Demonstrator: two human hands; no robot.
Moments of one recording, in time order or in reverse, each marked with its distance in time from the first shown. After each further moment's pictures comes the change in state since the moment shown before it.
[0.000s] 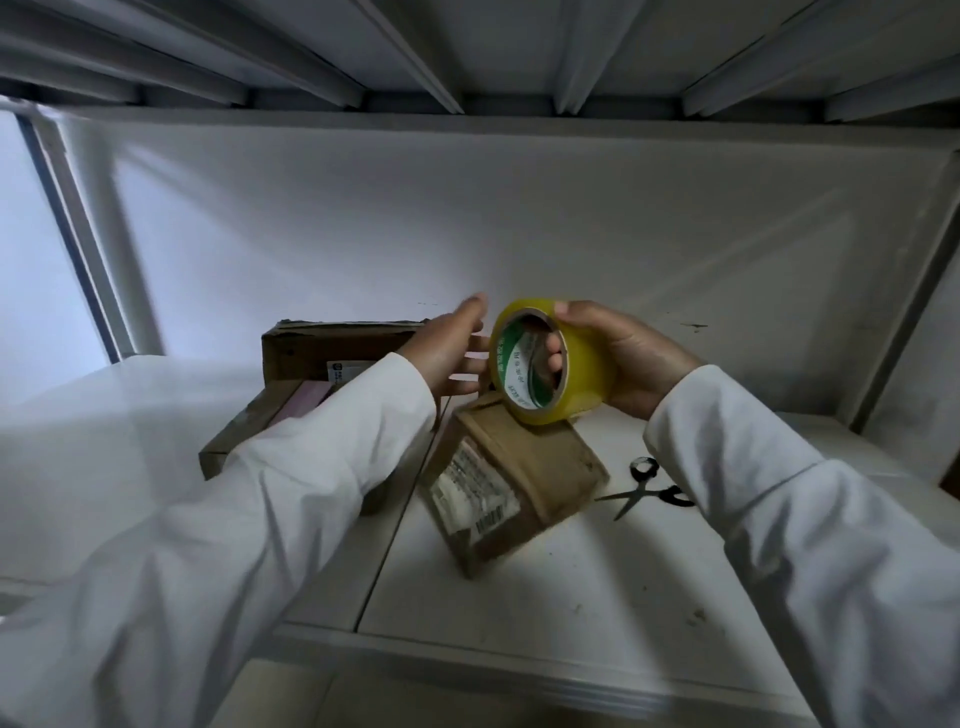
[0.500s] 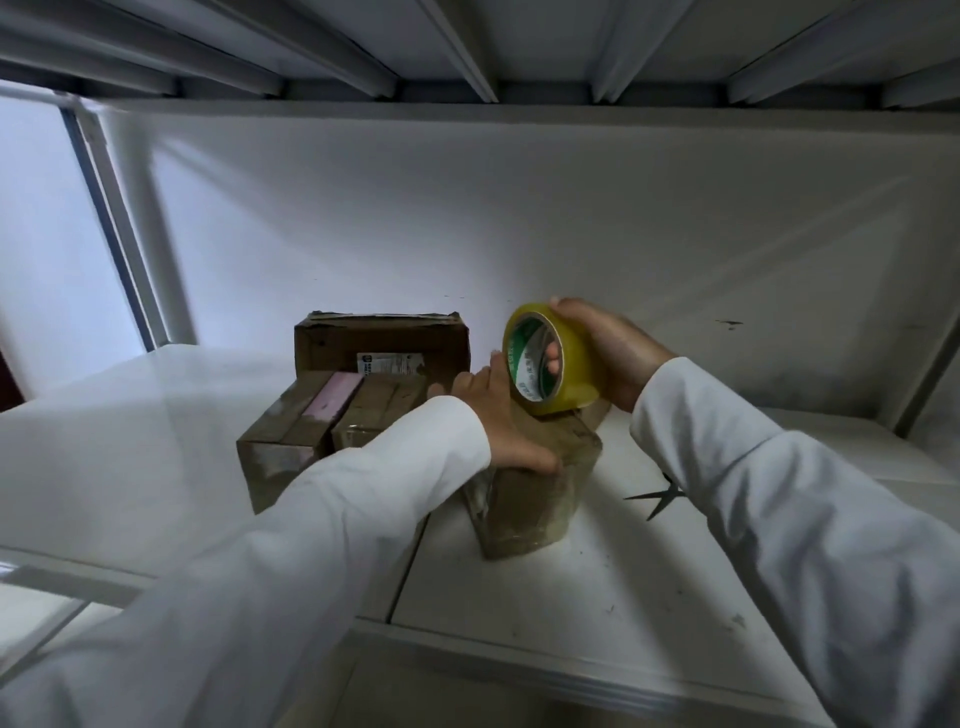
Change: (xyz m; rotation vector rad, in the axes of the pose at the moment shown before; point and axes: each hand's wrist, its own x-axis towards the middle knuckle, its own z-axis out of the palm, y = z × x) left_hand -0.015 -0.042 0.004 1.141 -0.064 0.055; right_hand 0.040 0.021 0.015 -0.233 0.228 0.094
